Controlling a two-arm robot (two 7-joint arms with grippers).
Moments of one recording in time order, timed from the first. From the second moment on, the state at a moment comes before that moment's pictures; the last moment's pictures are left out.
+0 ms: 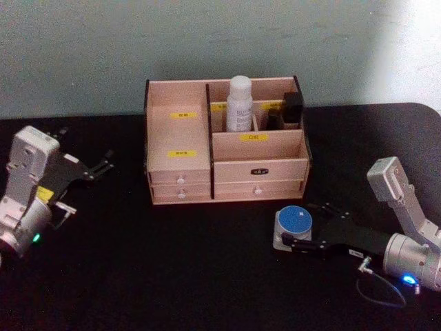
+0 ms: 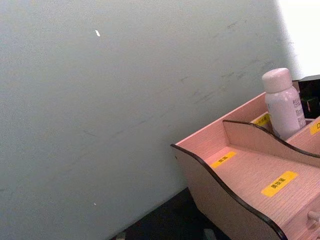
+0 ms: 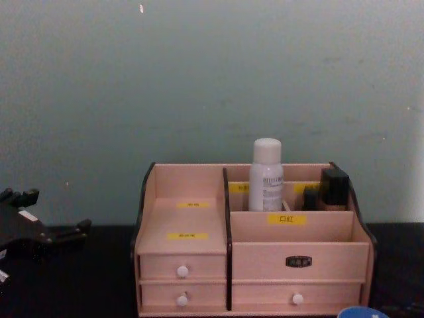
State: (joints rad) left arm -0.20 0.60 0.45 -1.41 -0.25 -0.12 0.03; right arm 0.11 0.62 -0.41 -1.49 0.45 0.11 0.55
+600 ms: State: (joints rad) left arm -0.20 0.60 0.45 -1.41 -0.25 -0.12 0.03; right arm 0.13 0.61 -0.42 -1.47 0.46 0.12 0.55
